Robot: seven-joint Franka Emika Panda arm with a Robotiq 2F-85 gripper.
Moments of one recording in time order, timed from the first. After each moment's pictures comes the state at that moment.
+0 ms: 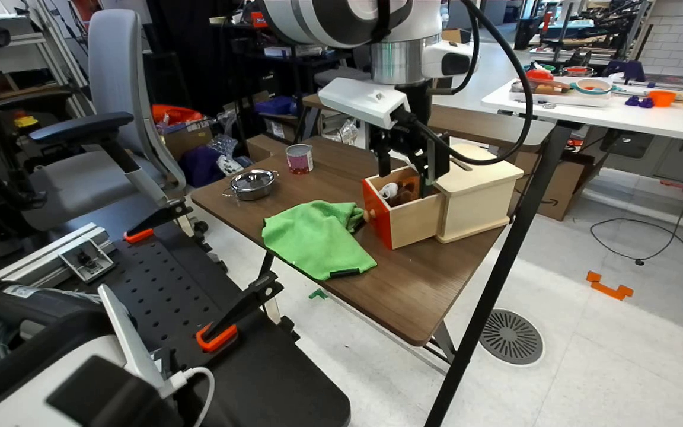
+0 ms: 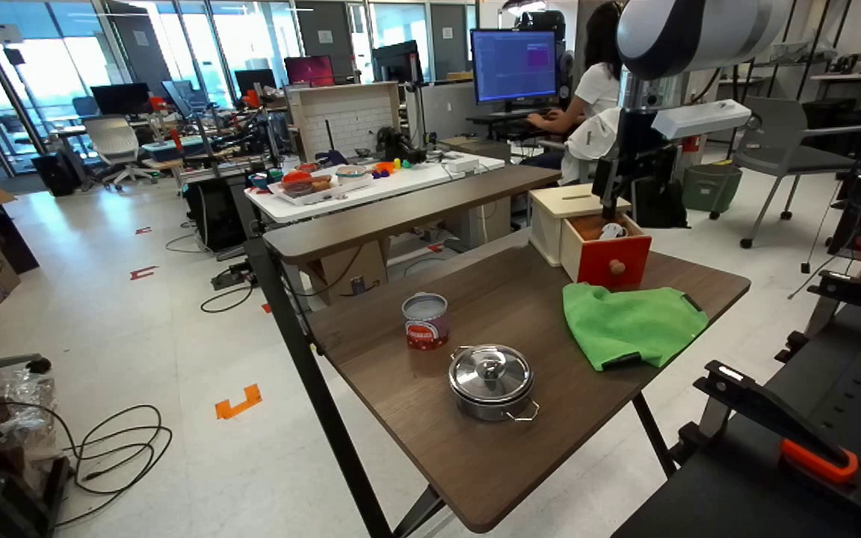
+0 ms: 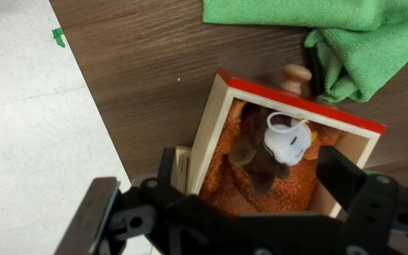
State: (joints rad) arm -0.07 0.63 -0.11 -1.93 0.05 2.62 -0.06
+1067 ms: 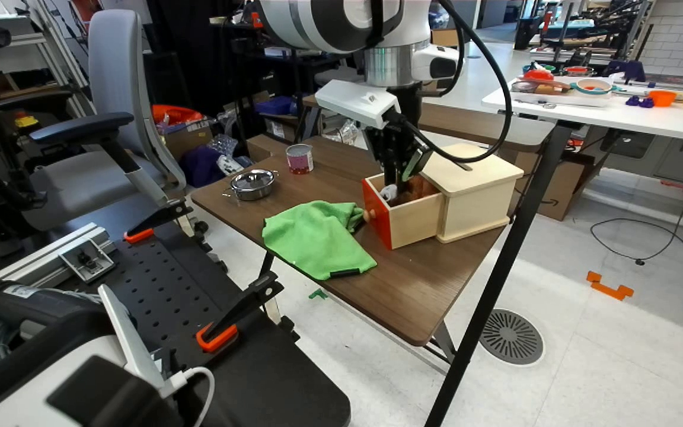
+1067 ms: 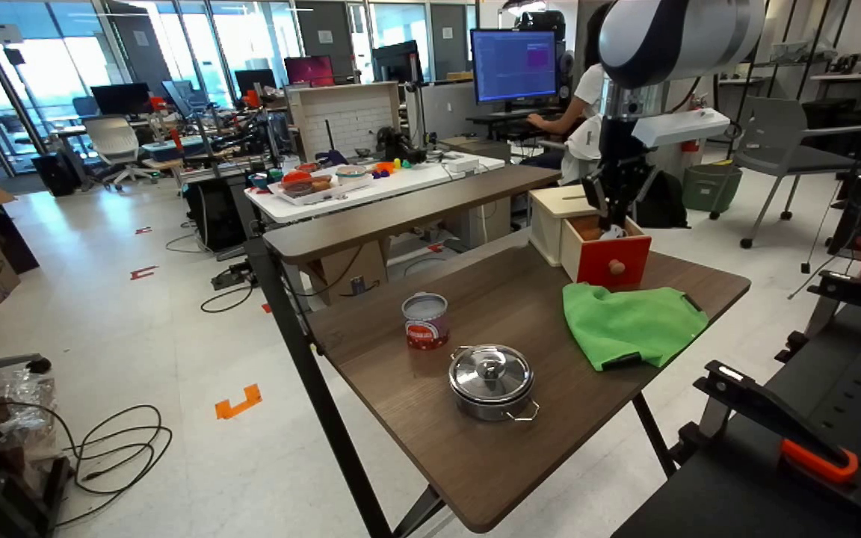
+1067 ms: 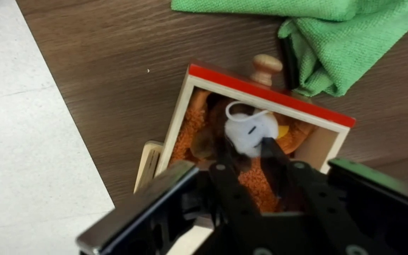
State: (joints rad) arm -0.05 0.67 -0.09 -1.89 0.04 2.62 -0.03
